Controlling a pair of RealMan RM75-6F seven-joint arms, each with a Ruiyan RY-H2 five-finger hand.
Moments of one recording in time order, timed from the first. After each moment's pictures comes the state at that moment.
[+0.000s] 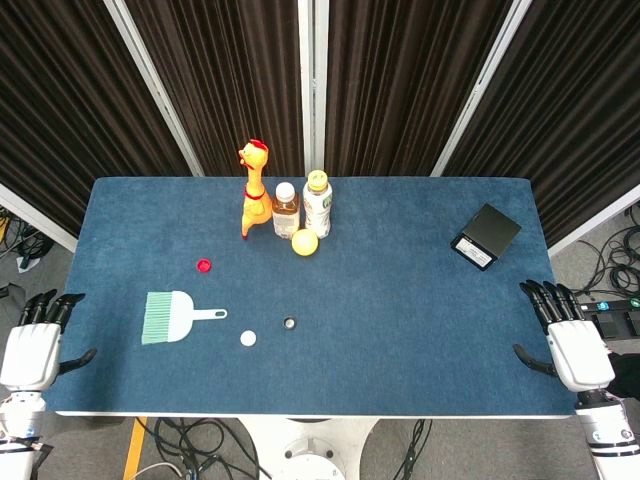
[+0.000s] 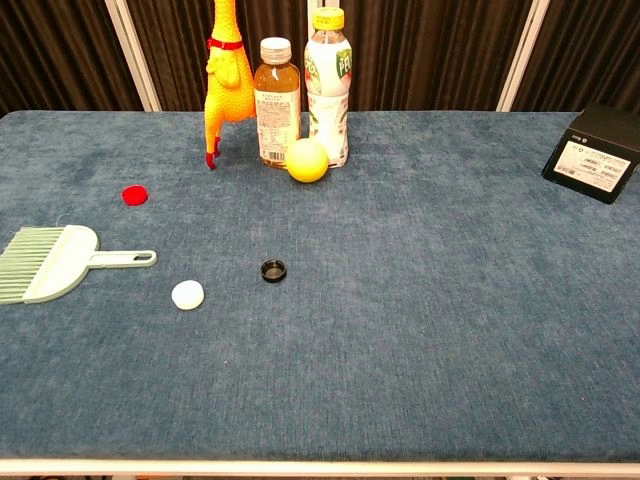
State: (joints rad) left arm -0.09 -1.26 -0.05 -1.52 1.43 1.49 0.11; right arm 0.18 -1.10 -0.02 -1.59 -1.54 1.47 0.08
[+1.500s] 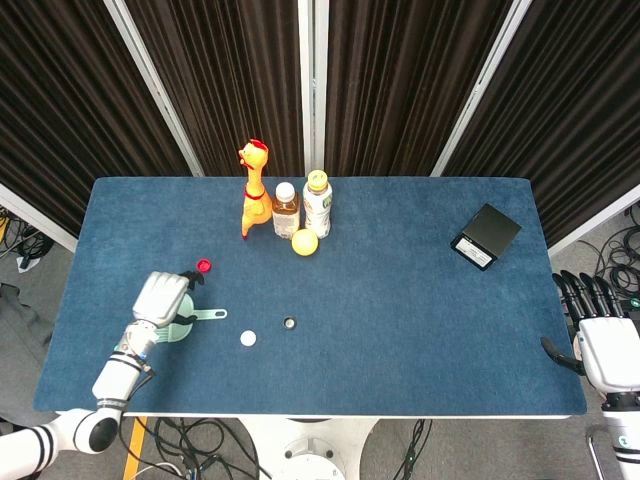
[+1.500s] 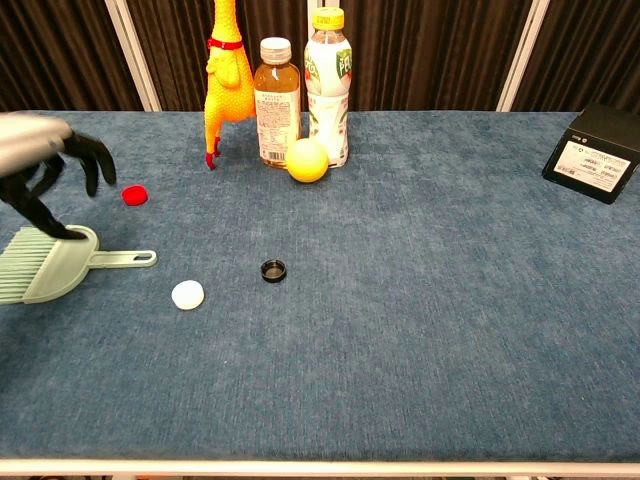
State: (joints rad) left arm -0.51 -1.49 -0.17 -1.46 1.19 0.99 0.37; right arm 0.13 -1.01 0.05 -1.67 -1.52 1.50 0.00
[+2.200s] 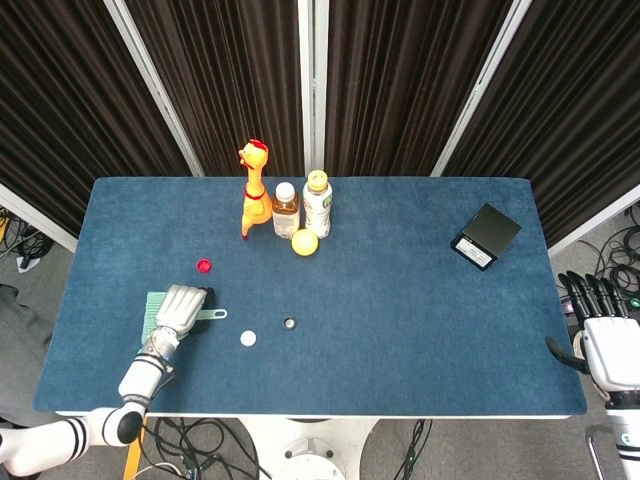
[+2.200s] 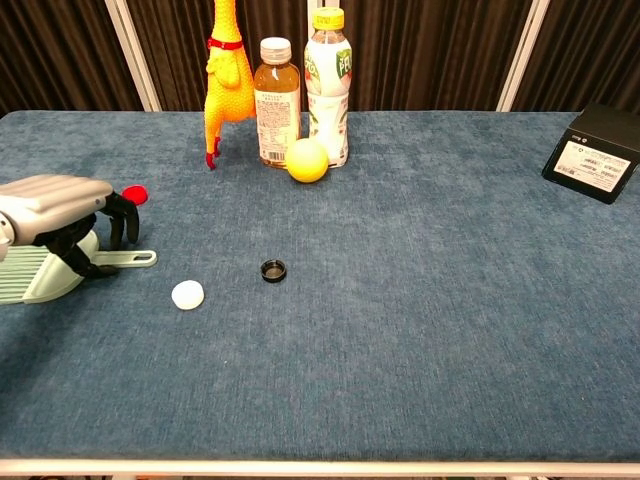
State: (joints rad) left arm -0.57 -1.62 -0.12 -1.33 1.05 0.92 0.46; right arm 0.12 -1.02 0.07 -1.64 -1.50 1.48 0.02
